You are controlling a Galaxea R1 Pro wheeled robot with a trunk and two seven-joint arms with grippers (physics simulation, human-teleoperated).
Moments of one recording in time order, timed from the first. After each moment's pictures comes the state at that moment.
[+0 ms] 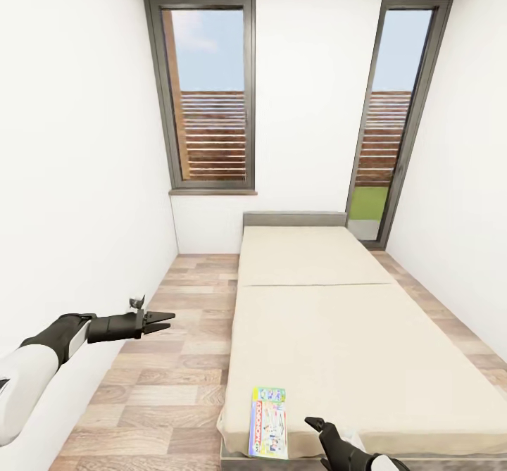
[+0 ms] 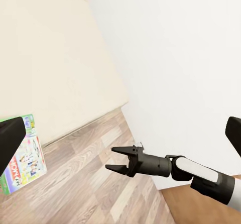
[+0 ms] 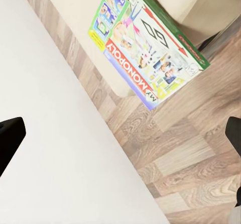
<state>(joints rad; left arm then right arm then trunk) -0.97 0.33 0.20 -0.17 -0.13 0.58 -1.45 -0.41 -0.03 -0.18 -0.31 -0.86 0.48 0.32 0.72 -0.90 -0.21</state>
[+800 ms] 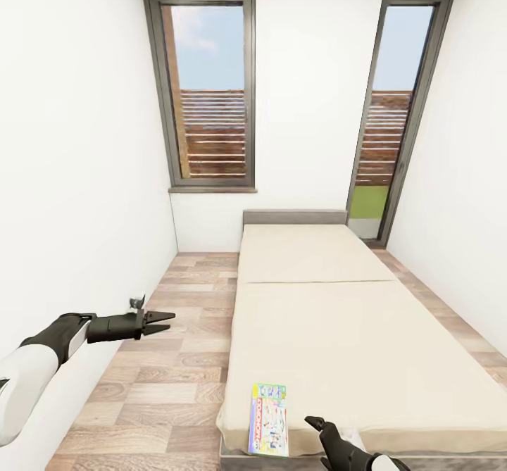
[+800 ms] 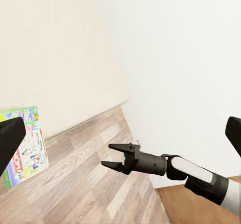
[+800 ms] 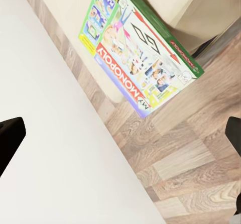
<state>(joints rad) -0.97 0.33 0.20 -0.17 -0.14 0.63 -1.45 -0.41 -0.03 -0.18 -0.31 -0.86 0.48 0.33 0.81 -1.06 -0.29</state>
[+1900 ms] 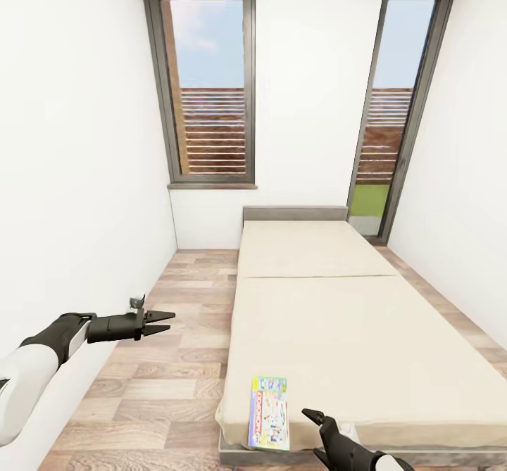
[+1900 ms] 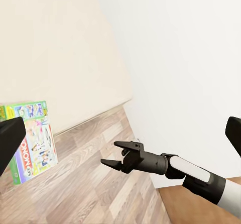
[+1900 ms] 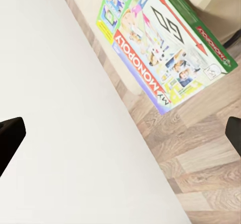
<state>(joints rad) -0.97 0.33 0.20 -0.17 -0.14 0.65 -1.45 -0.41 -0.04 -0.18 -0.31 -0.85 0.57 0.48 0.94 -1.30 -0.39</state>
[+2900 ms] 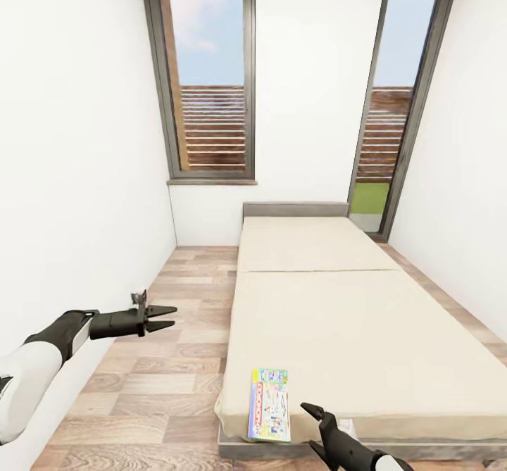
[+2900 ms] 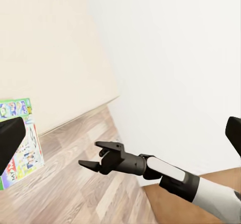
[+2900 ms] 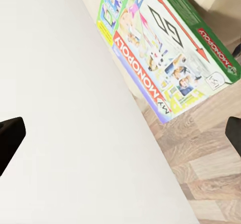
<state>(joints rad) -0.98 0.32 0.21 -0.18 -0.13 0.69 -1.52 -0.41 -0.04 -0.19 -0.30 -0.86 0.58 0.56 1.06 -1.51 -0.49</state>
